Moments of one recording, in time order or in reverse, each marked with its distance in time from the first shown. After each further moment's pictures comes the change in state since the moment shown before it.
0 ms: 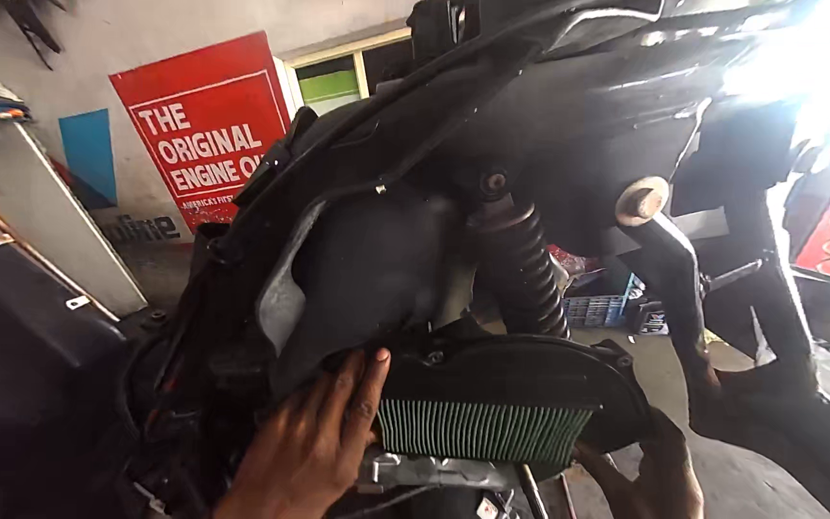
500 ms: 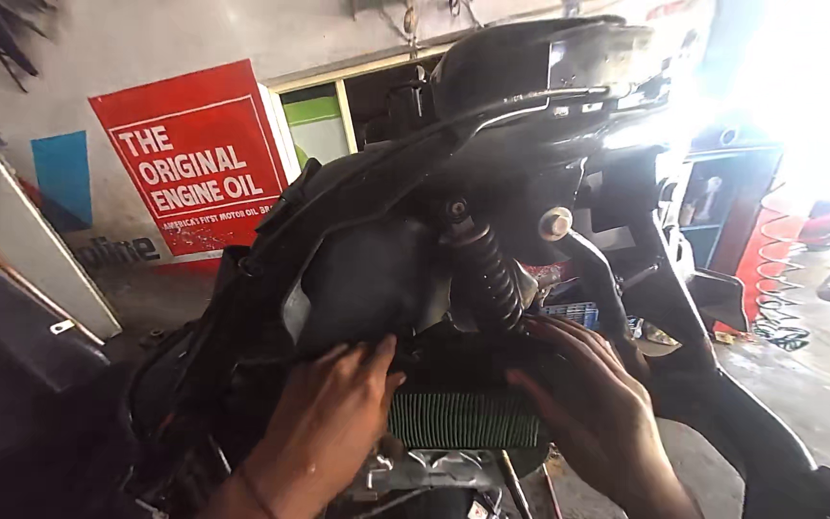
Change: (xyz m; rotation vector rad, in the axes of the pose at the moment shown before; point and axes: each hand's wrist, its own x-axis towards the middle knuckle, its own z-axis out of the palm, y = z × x) left_hand 0.056 0.008 -0.031 -0.255 -0.134 -0.196; right_hand 0.078 -0.095 0.013 -0.234 -0.046 -0.402
